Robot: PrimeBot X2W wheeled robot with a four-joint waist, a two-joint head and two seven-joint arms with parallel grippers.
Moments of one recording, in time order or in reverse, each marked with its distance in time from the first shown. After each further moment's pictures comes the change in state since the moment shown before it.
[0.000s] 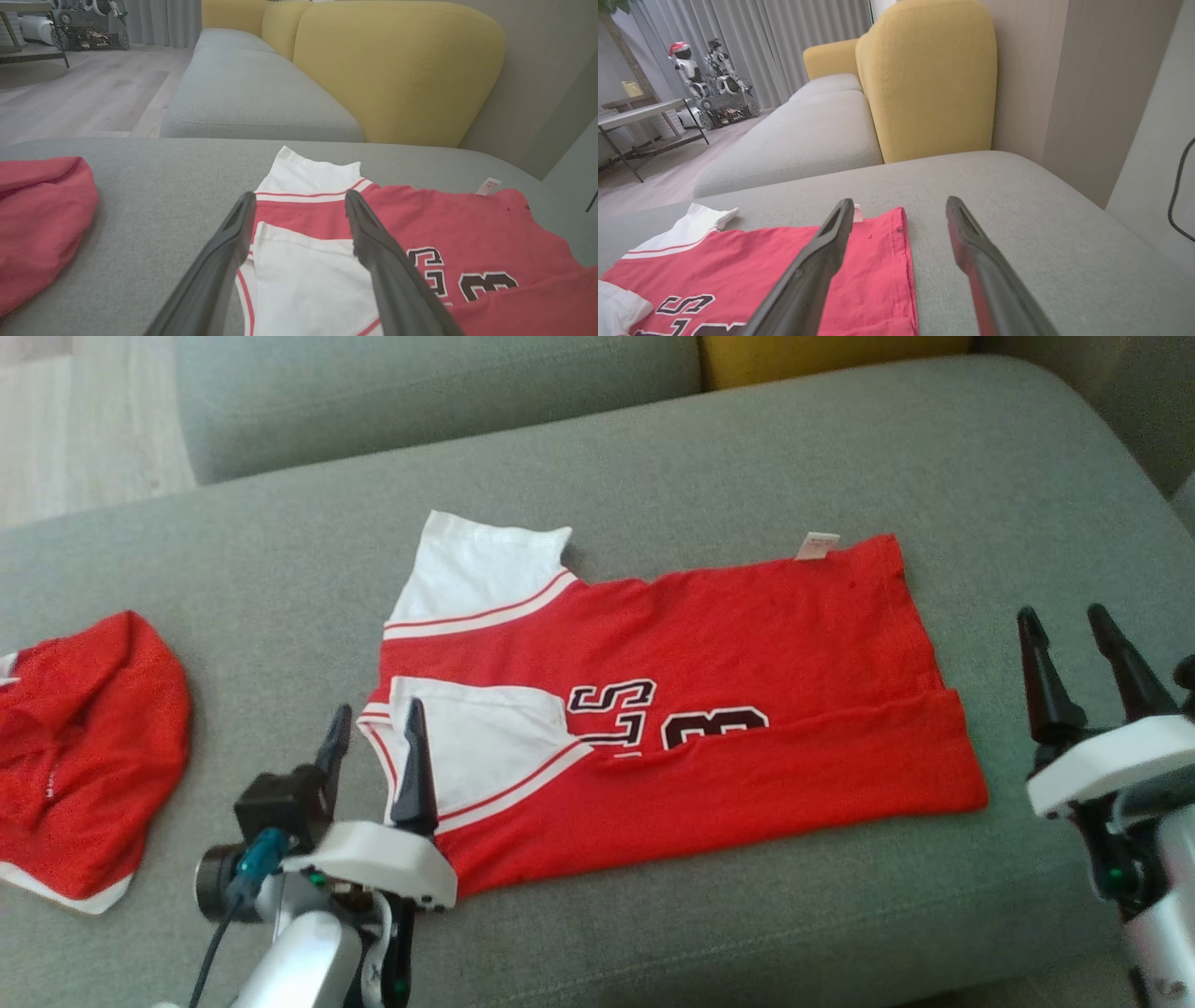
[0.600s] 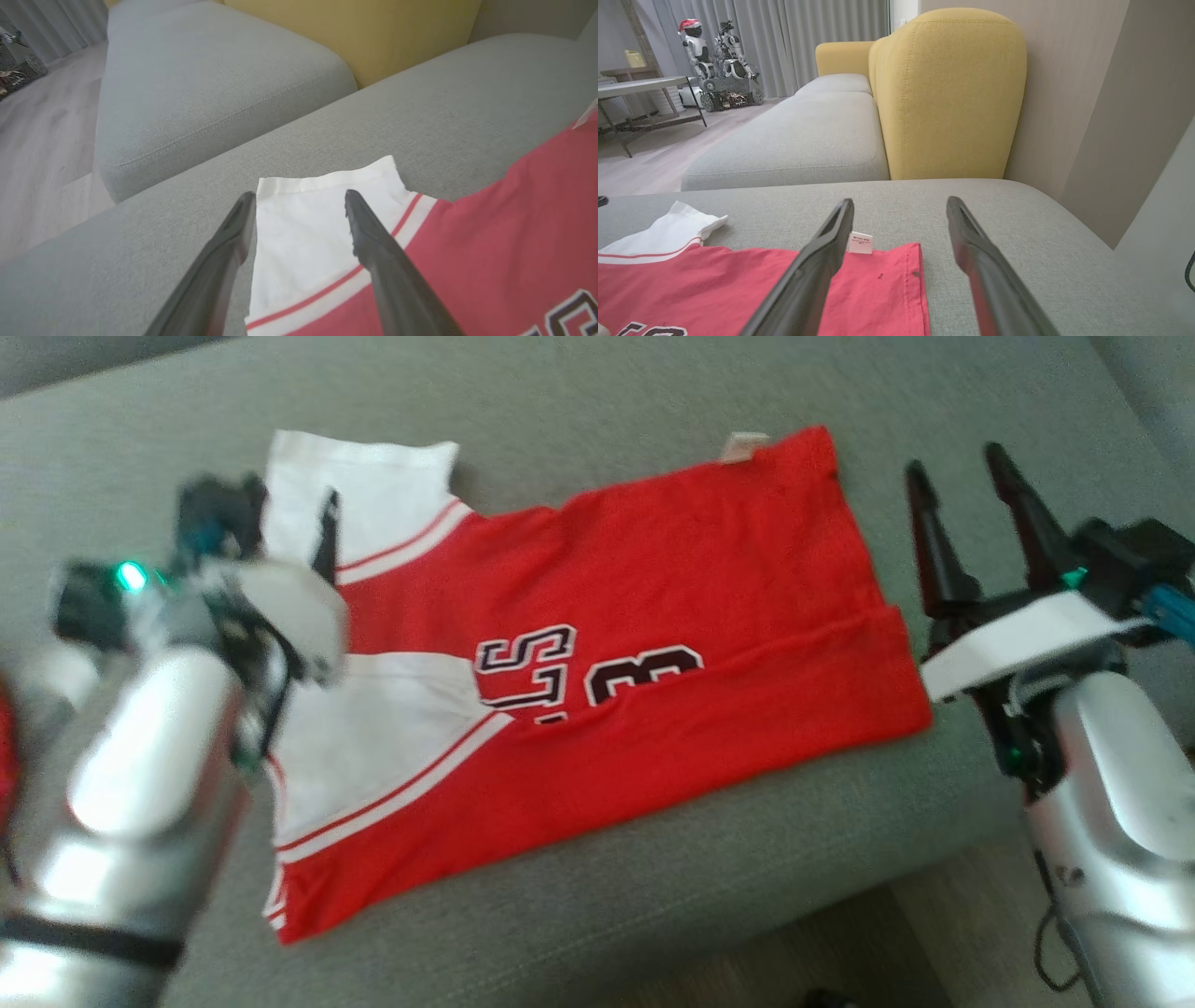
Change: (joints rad) left arm -0.499 0.149 -0.036 0.254 0.155 -0.132 0.303; right arm -0.234 0.133 0.091 -0.022 -0.169 0.000 -0.056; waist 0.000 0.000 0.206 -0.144
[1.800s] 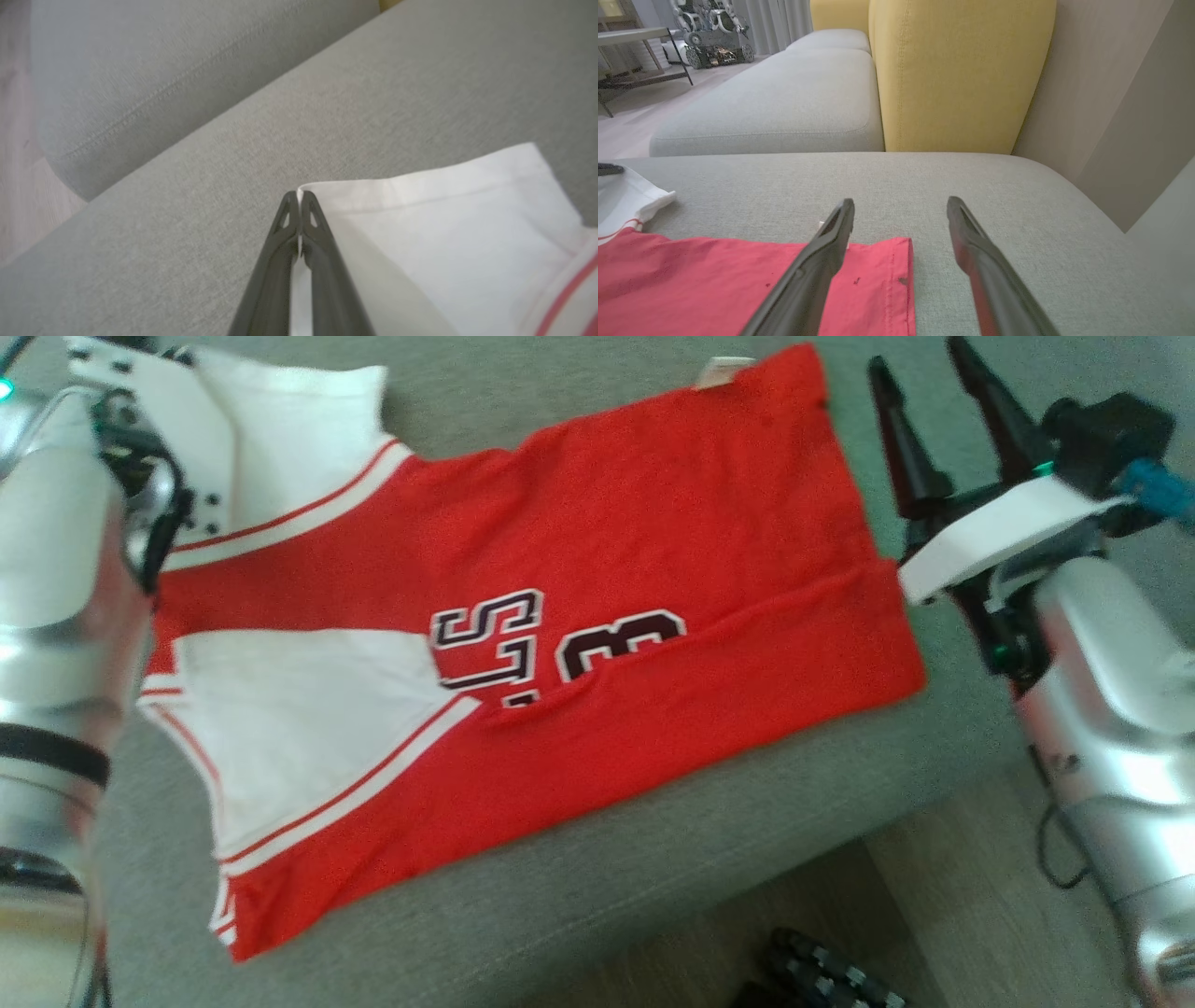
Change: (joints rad) left arm -0.457 0.013 -0.076 0.494 0.025 -0.185 0.137; right arm -0.274 -0.025 0.181 0.232 0.108 0.000 -0.053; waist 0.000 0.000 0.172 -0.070
